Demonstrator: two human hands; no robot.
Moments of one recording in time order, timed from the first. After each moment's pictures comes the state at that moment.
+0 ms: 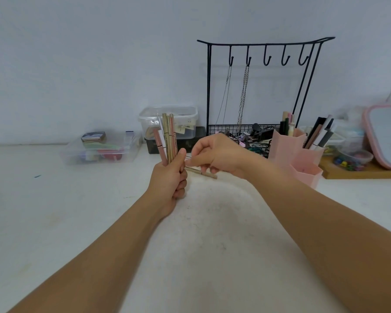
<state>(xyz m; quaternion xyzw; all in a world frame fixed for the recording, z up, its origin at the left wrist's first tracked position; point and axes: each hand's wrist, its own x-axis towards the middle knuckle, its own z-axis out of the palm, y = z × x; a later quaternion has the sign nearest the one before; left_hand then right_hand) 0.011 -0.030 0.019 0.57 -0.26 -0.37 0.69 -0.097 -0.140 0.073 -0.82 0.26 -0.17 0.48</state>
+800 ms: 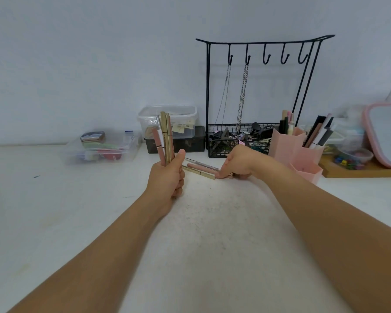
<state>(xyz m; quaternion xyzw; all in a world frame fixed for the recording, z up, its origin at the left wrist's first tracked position) 0.012 -0.031 0.018 0.60 -0.24 -0.35 0.68 -0.114 -0.191 0.051 -0.85 0.45 -0.03 0.28</state>
